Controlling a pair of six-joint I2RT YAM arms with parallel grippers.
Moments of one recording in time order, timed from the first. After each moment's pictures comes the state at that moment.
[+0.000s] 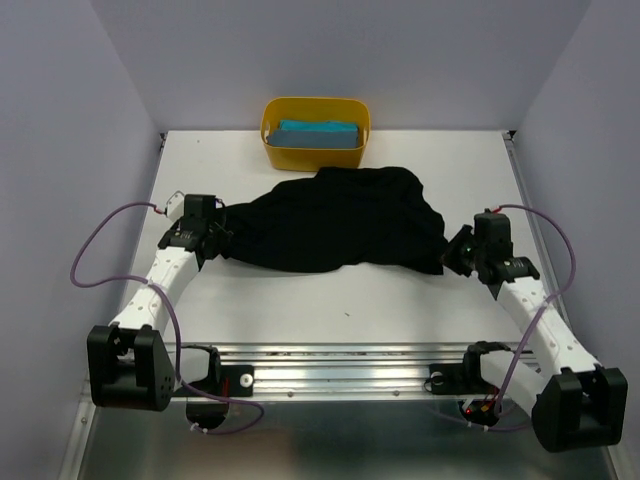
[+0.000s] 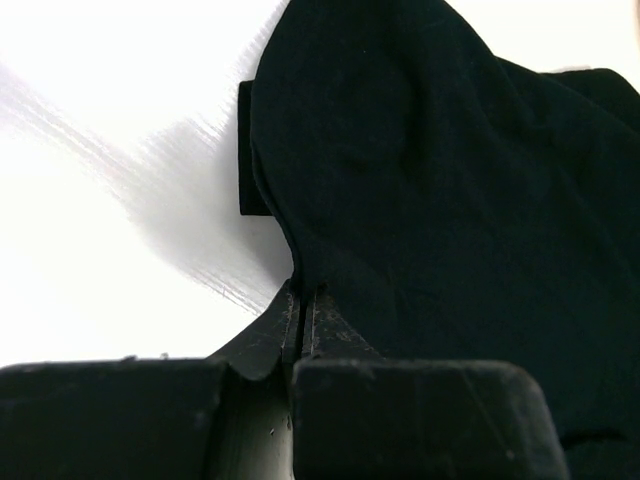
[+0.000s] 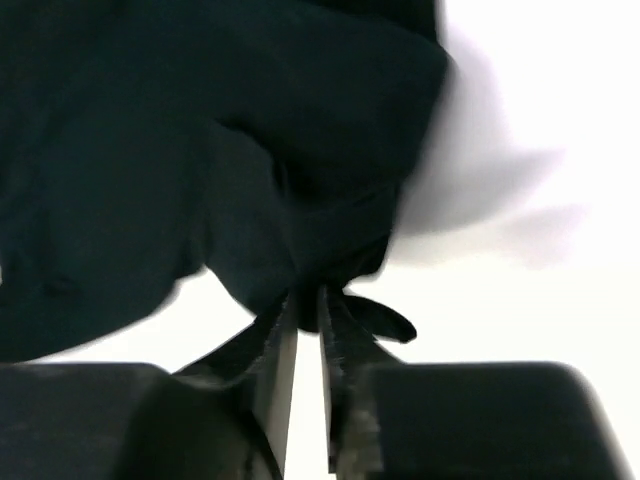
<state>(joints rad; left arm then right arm) -0.10 1.20 0.82 -0.51 -0.24 -0.88 0.09 1.02 0.68 -0.43 -0.07 0.73</state>
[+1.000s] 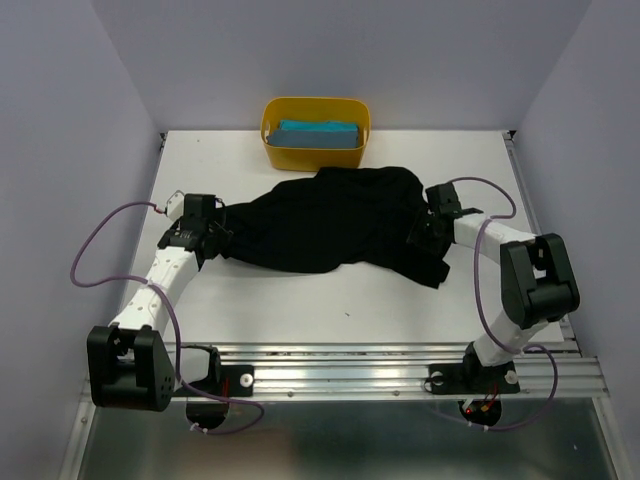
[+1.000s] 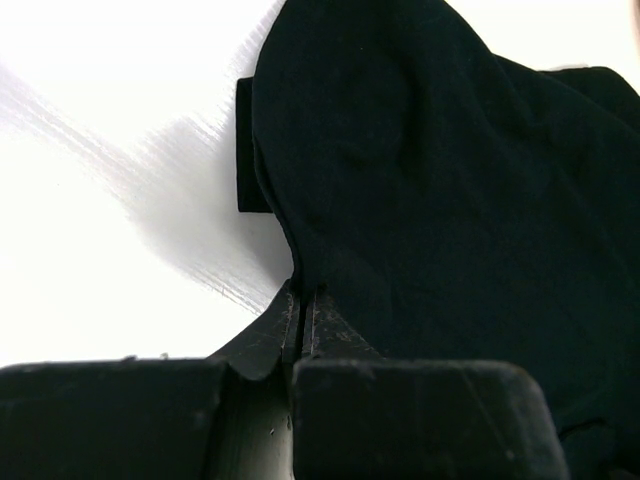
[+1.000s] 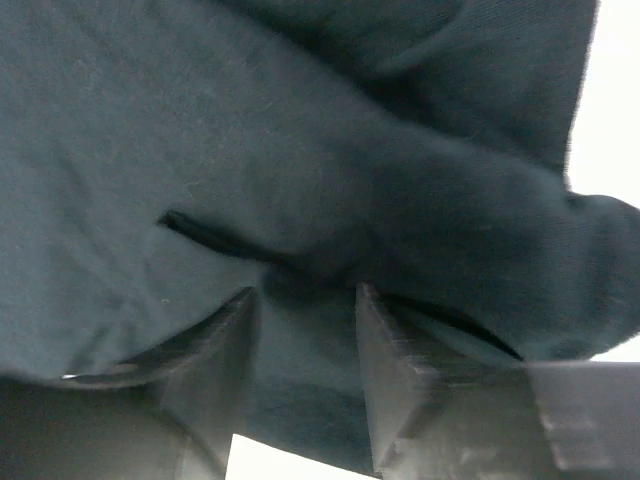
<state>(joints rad) -0.10 1.19 0.83 -0.52 -0.24 -0.88 0.19 1.64 0.95 -0.36 -0.01 0.60</state>
